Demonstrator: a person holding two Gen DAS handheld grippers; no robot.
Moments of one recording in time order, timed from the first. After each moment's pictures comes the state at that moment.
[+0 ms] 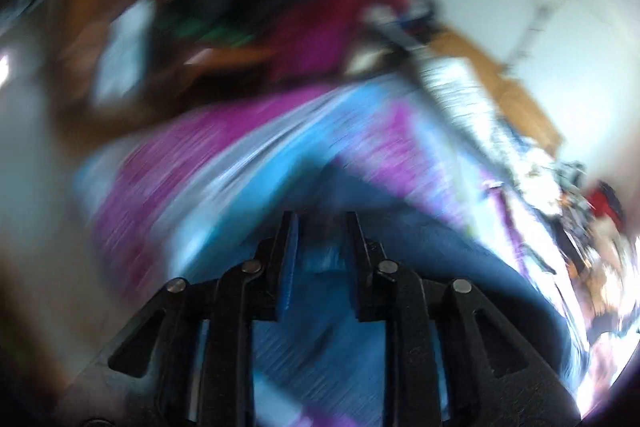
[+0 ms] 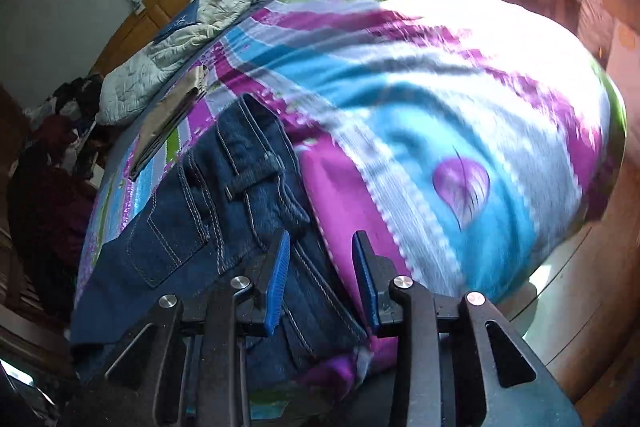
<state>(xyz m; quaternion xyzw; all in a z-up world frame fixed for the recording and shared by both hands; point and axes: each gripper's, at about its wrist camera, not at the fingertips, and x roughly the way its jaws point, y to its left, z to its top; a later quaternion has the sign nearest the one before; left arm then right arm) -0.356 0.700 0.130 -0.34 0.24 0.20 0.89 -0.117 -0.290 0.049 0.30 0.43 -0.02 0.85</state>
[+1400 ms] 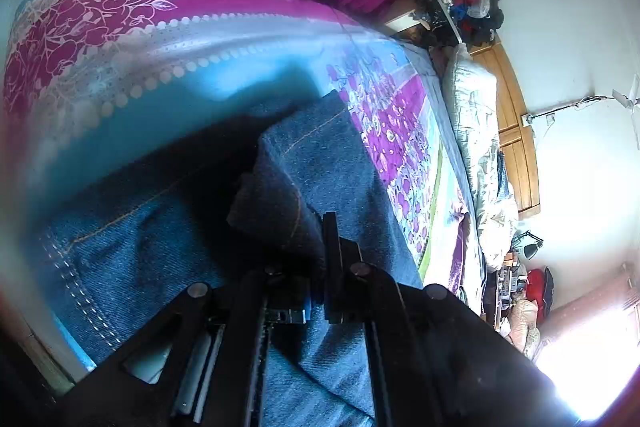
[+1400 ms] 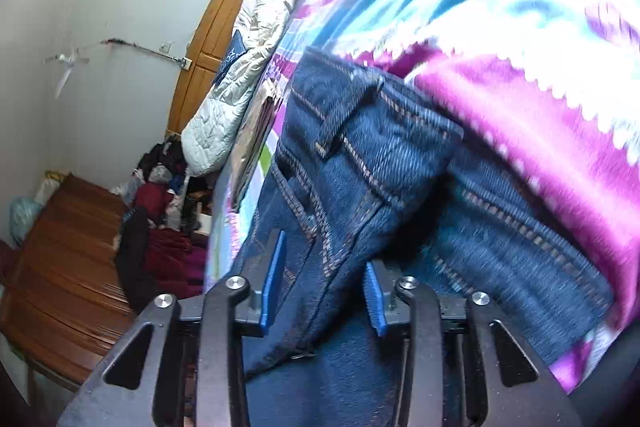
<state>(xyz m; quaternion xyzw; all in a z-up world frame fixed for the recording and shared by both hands) -0.264 0.707 0.106 -0.55 0.28 0.14 0.77 -0.078 -0.214 0.009 0.47 0.34 0.08 0.81</state>
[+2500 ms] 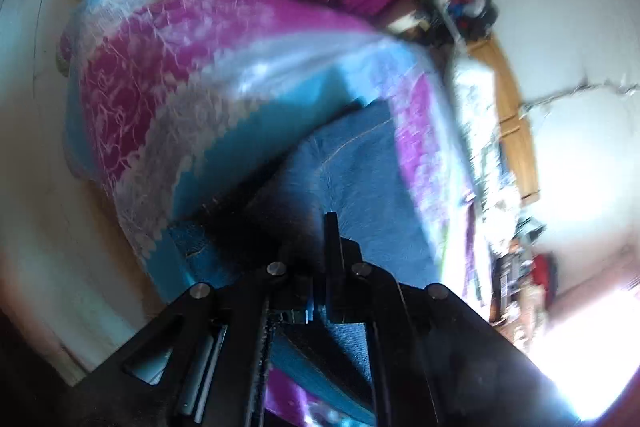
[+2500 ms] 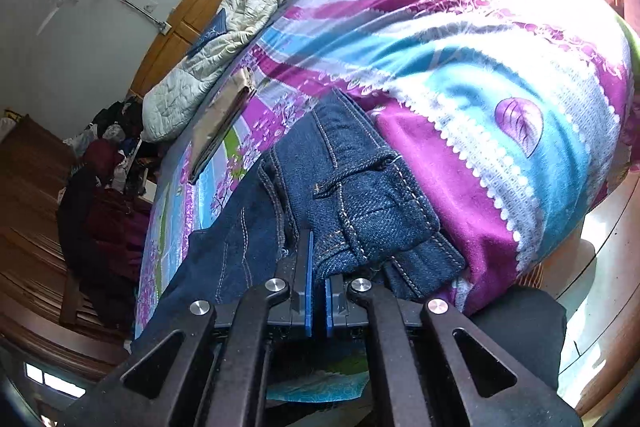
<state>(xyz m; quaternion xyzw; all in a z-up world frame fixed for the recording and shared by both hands) -0.360 0.721 0.094 -0.54 0.26 0.13 0.79 -0.121 -0.240 0.069 0.36 0.40 0.03 0.84</state>
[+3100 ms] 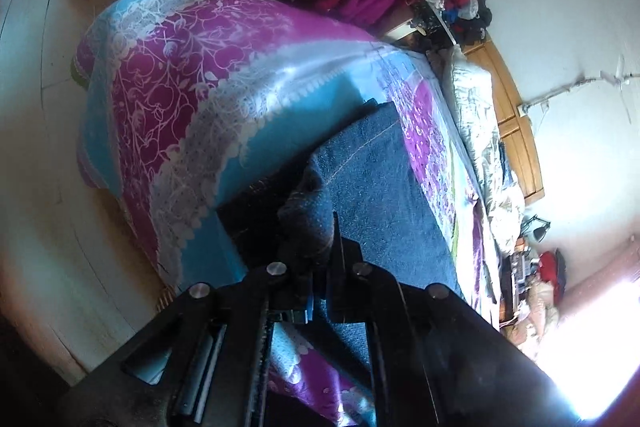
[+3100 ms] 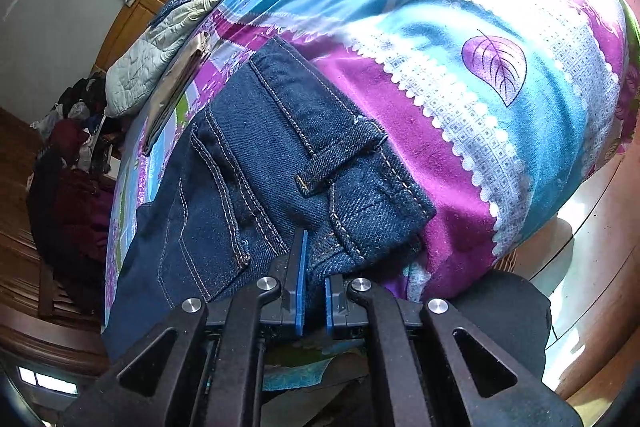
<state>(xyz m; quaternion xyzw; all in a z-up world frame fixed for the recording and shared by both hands) -0.365 0.718 0.080 -0.51 0.28 0.15 0.80 -0.110 -0.247 0.016 0.34 0.48 0.01 0.81</state>
